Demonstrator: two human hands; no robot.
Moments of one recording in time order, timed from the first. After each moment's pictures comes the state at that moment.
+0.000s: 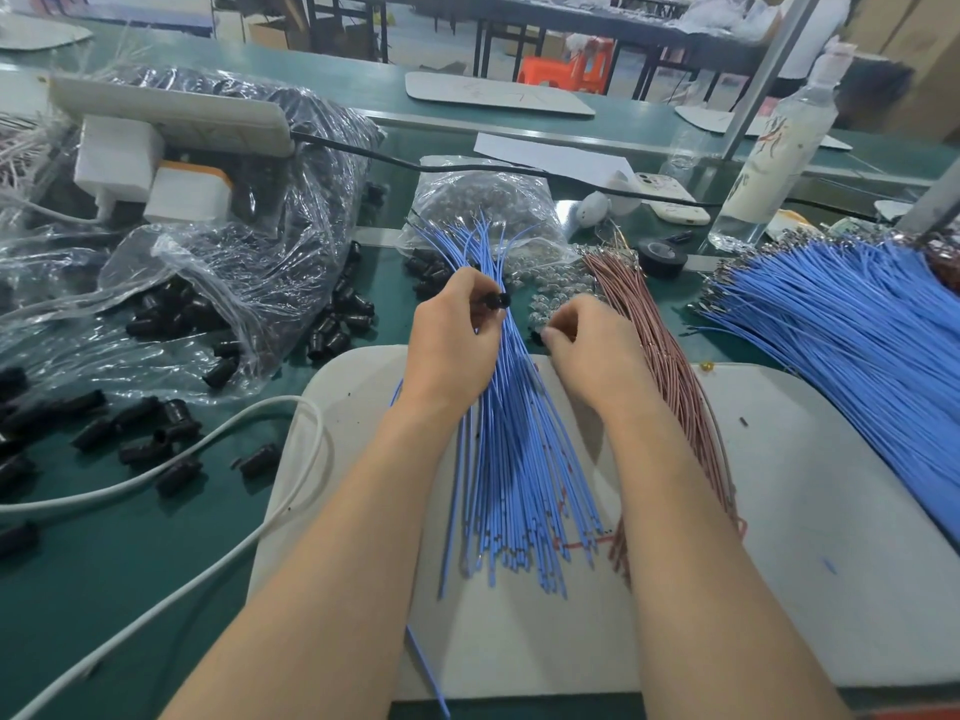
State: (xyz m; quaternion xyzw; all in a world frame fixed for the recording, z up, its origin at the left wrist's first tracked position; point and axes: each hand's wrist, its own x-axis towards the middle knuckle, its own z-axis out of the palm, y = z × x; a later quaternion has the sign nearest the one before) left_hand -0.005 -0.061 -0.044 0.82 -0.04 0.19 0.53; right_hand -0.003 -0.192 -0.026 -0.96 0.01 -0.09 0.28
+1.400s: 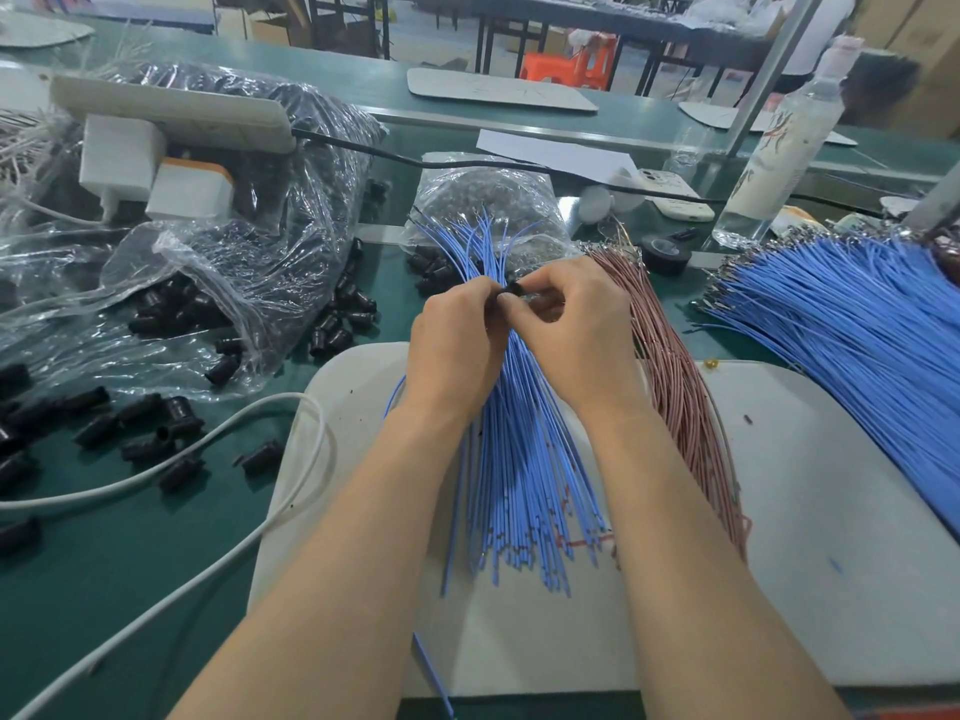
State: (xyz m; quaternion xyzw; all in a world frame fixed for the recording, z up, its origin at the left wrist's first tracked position) left_hand -0.011 -0.062 -0.037 0.87 -0.04 0.23 0.43; right_hand -0.017 -0.167 -0.010 -0.88 -0.10 -0.25 0.38
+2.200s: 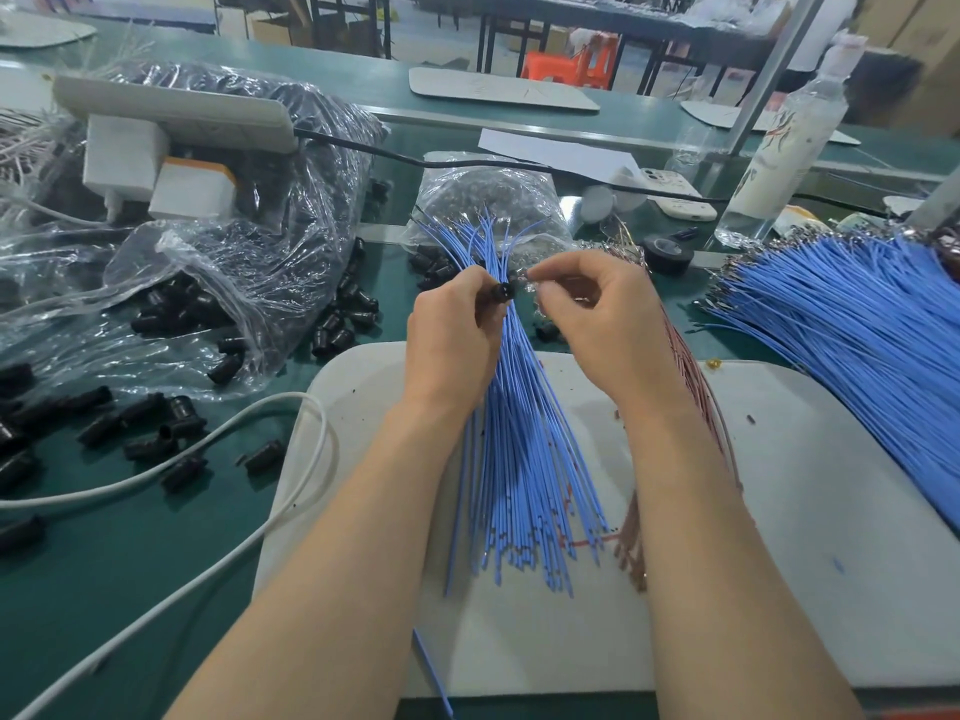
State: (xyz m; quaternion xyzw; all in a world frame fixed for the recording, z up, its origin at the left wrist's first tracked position) left_hand -0.004 -0.059 -0.044 0.84 -0.04 0.25 0.48; right_hand -0.020 -0.182 0.004 -0.86 -0.09 -0.18 0.47
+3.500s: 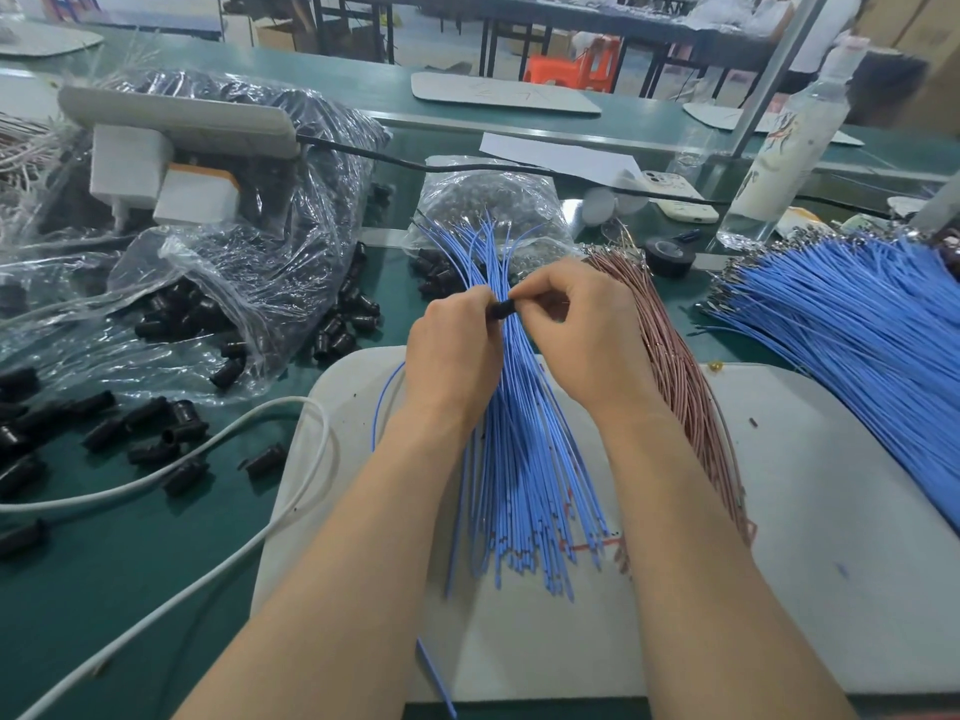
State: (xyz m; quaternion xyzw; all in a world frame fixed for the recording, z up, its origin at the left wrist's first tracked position) left_hand -0.010 -0.061 -0.036 0.91 0.01 0.20 0.35; right_hand -0.017 -0.170 -0.003 -0.89 -0.12 -0.22 0.39
